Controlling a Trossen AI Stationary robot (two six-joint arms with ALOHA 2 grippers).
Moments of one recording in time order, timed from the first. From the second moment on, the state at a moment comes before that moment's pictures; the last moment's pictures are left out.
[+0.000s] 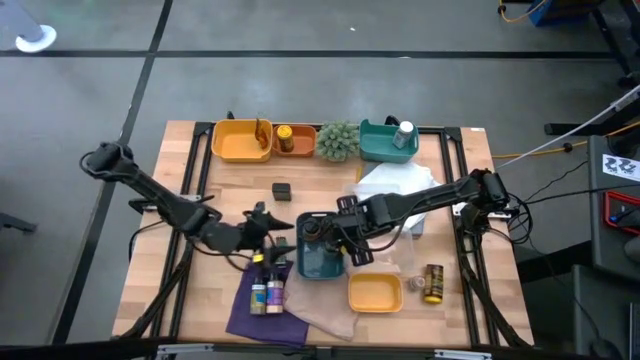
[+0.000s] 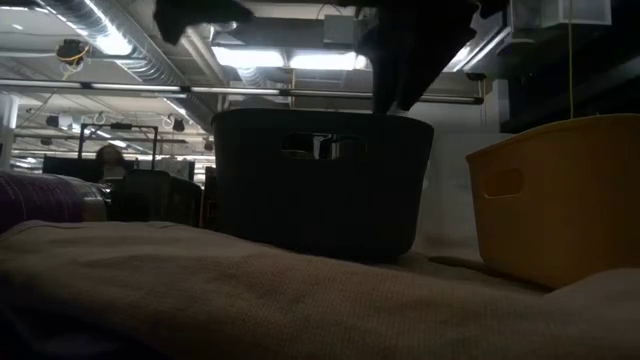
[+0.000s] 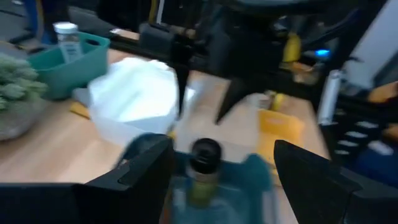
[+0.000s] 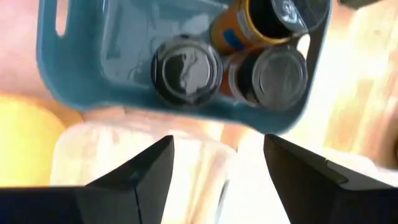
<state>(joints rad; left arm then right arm) -0.52 1.21 0.76 0.09 -0.65 -0.44 0.23 1.87 1.67 -1.09 0.13 -0.06</state>
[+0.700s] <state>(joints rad) -0.72 1.16 0.76 -0.43 -0.08 -1.80 0.23 1.87 1.78 -1.29 0.13 -0.06</state>
